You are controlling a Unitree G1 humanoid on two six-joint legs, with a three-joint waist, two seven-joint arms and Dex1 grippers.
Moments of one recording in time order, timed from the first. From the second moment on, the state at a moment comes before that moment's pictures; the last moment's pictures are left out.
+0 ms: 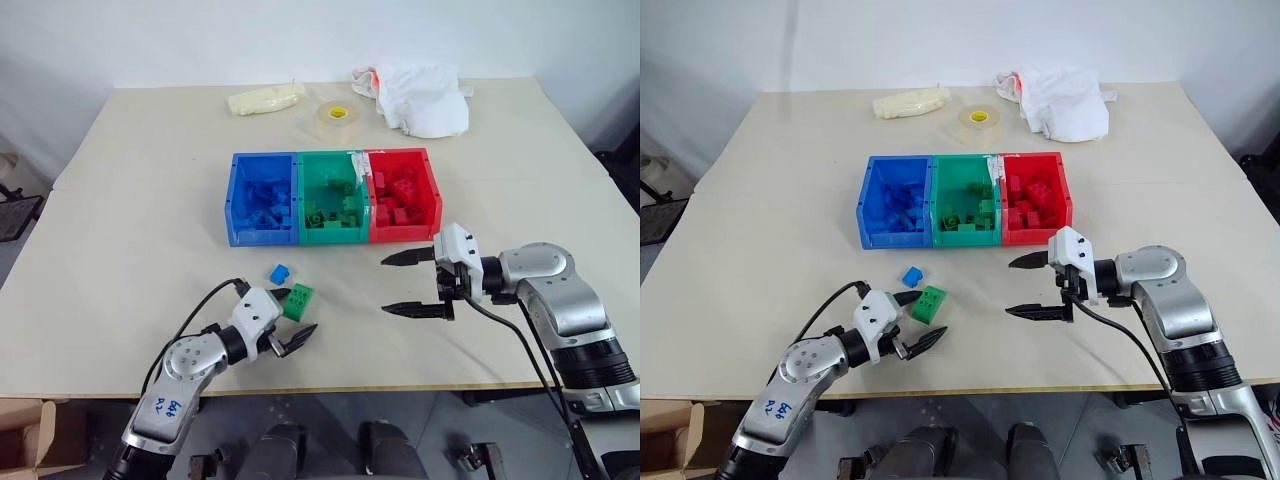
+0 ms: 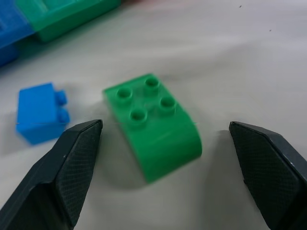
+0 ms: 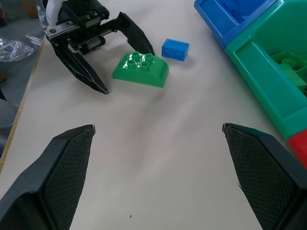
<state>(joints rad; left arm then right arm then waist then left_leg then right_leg) -0.04 0.41 -0.16 -0.28 -0.11 0.25 -0.57 -0.51 -0.70 0.10 0.04 0.34 0.27 1.34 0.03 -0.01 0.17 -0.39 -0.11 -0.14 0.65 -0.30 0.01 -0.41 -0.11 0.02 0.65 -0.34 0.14</state>
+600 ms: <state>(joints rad) -0.42 0.26 -0.19 -0.01 -0.07 0.20 -0.52 -0.42 -0.72 -0.03 -0.02 0.35 0.28 1.22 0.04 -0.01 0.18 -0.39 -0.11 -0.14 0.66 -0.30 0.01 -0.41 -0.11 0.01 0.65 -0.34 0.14</state>
